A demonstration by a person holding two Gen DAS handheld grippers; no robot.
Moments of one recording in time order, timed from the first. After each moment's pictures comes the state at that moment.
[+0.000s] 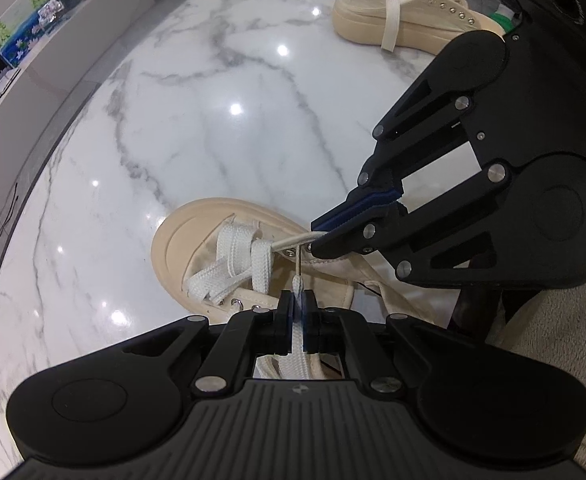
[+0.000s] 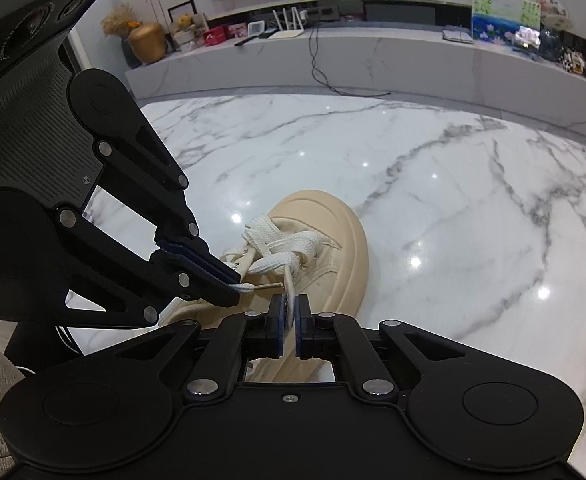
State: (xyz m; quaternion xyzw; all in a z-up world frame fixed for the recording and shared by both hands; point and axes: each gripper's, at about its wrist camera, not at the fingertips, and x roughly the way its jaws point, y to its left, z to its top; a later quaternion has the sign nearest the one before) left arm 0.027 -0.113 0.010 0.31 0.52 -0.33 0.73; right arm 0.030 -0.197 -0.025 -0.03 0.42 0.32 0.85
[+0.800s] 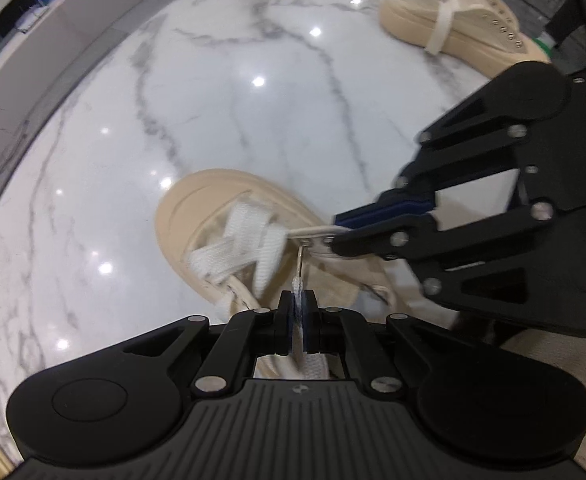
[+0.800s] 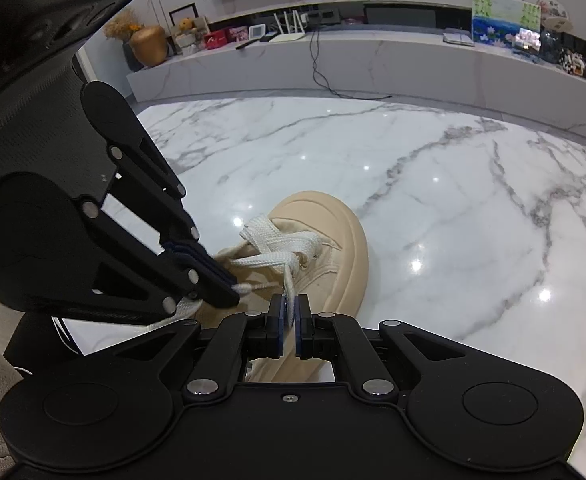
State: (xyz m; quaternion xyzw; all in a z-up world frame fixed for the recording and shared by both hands) left arm 0.045 -0.109 0.000 0.25 0.57 -0.27 0.74; right arm 0.030 -0.202 -0.028 -0.03 0.42 0.32 0.85
